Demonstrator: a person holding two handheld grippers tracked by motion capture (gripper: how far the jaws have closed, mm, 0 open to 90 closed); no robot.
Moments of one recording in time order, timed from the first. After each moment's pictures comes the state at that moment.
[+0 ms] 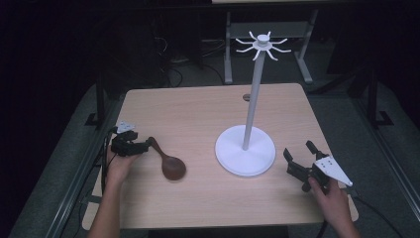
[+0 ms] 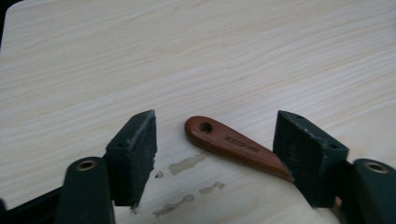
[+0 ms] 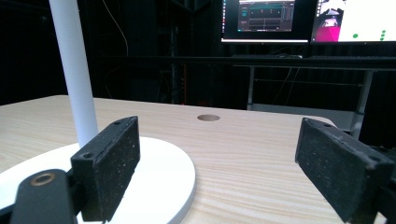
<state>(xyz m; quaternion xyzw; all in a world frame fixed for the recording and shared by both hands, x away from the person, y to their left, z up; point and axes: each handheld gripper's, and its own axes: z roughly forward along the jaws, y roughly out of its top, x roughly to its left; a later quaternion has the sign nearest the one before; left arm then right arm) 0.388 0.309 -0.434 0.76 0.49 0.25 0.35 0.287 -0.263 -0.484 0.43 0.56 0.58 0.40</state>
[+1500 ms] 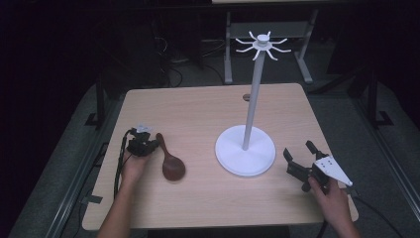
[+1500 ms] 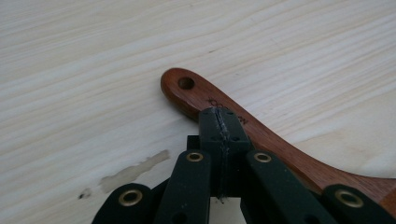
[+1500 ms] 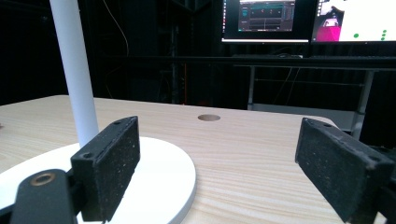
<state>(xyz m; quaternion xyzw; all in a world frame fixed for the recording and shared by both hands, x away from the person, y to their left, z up) 0.405 0.273 -0.463 0.79 0.48 0.20 0.32 0.287 -0.263 -0.484 0.43 0.56 0.58 0.40</state>
